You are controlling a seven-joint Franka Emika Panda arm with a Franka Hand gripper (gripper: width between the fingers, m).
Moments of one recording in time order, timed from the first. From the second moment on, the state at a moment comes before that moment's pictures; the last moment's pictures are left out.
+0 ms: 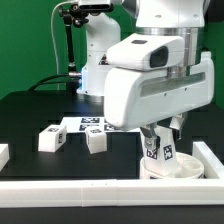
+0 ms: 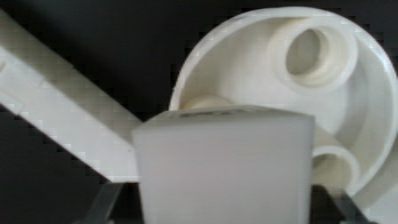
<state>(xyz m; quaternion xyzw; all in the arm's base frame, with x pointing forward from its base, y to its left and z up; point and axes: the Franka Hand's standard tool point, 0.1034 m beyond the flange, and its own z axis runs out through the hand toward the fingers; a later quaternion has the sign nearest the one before) 0.645 0.051 0.074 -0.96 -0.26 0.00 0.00</state>
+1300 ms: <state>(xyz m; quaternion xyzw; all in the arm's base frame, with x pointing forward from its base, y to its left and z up) 0.646 0.052 0.072 -0.95 0.31 0.00 0.04</state>
